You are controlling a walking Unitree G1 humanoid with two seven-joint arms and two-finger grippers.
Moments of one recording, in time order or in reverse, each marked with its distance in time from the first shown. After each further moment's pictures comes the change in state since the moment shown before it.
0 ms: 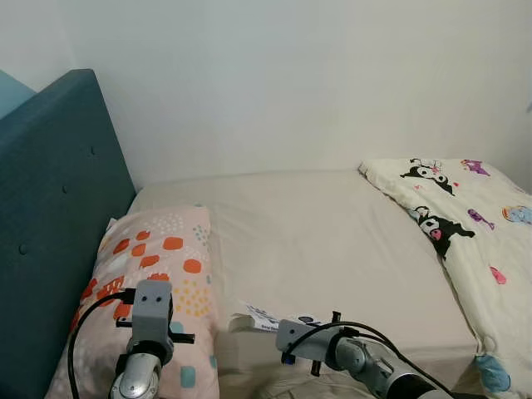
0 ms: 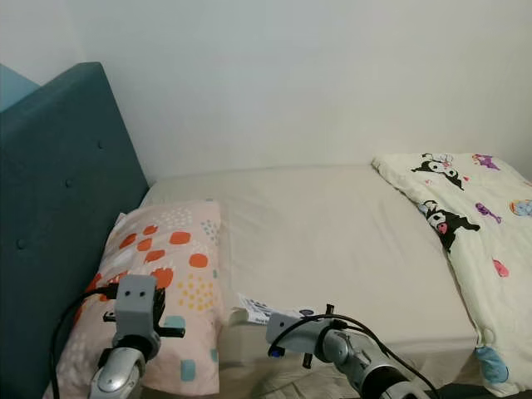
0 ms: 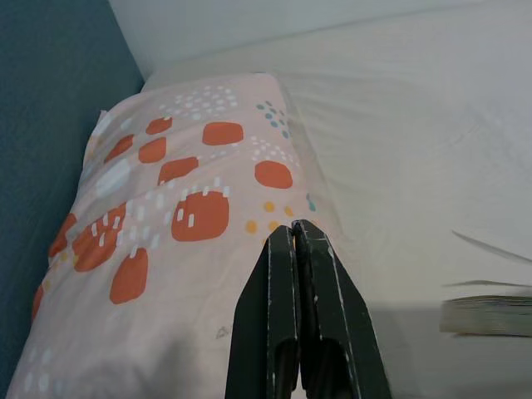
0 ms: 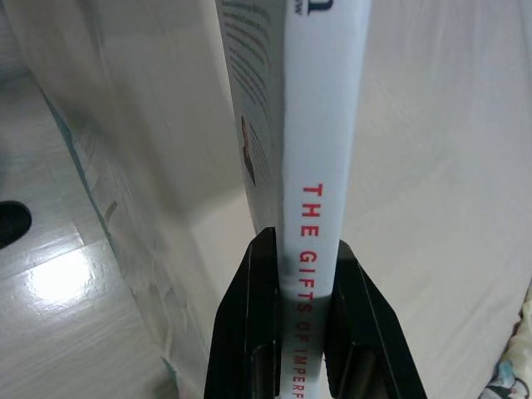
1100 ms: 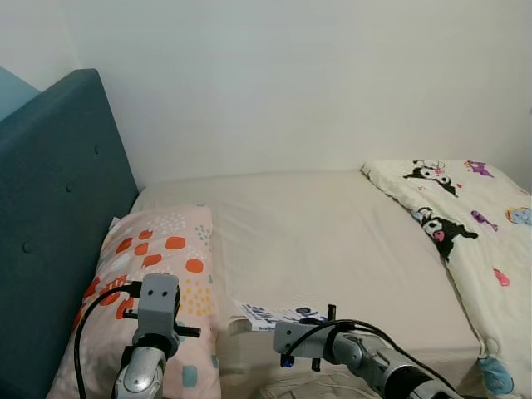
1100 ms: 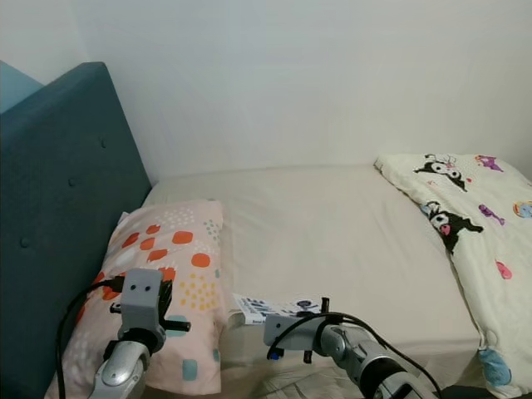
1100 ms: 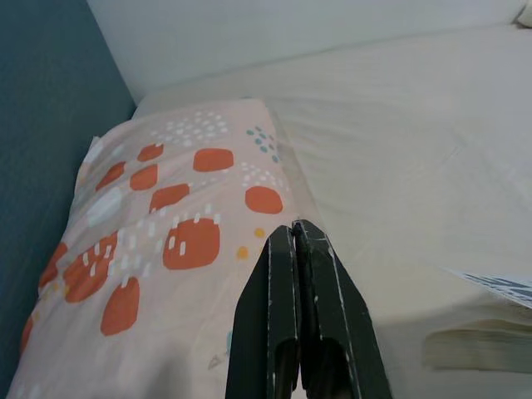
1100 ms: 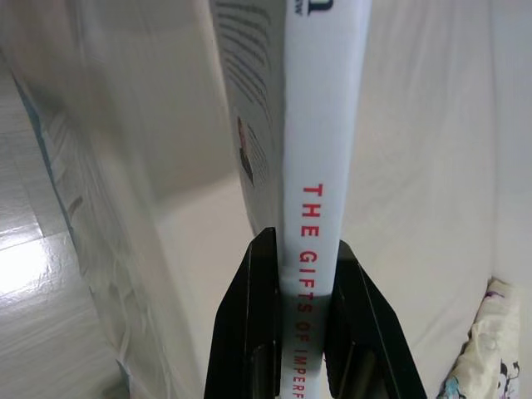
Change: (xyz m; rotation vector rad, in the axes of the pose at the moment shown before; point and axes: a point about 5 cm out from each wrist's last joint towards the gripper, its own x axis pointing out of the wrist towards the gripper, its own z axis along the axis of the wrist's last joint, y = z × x) left arm 0.006 -0.005 0.012 0.000 -0.059 -0.039; right arm 0.002 -0.008 0.005 -0.110 -0.011 -0.023
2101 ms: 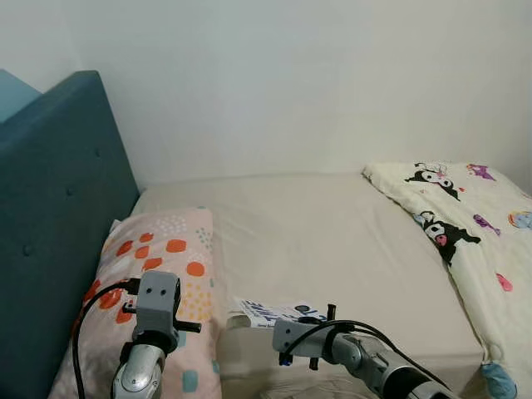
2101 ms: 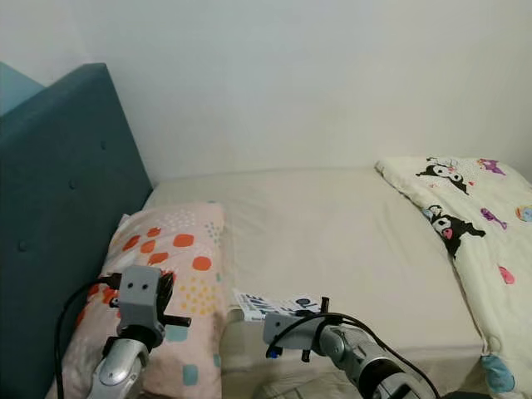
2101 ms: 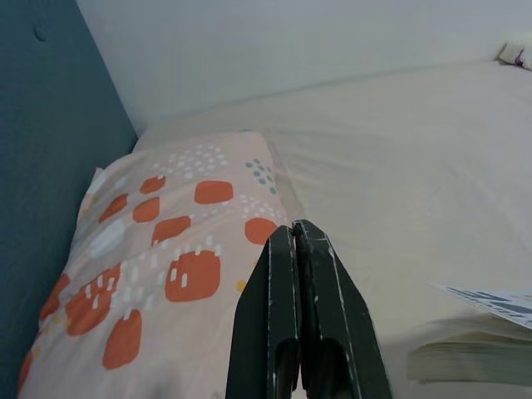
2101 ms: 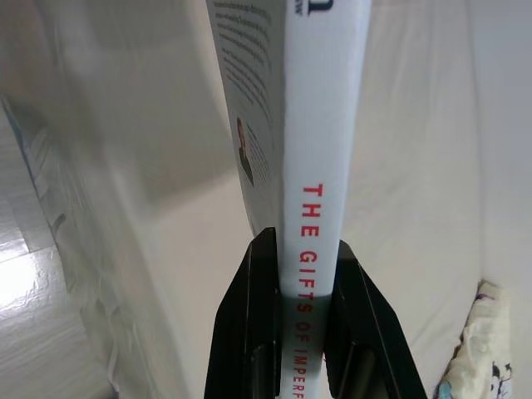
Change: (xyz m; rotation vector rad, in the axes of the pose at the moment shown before) left arm -0.001 -0.001 0.006 -0.009 -0.060 -0.024; right arm 0.000 0.001 0.001 0.020 -0.007 -0.023
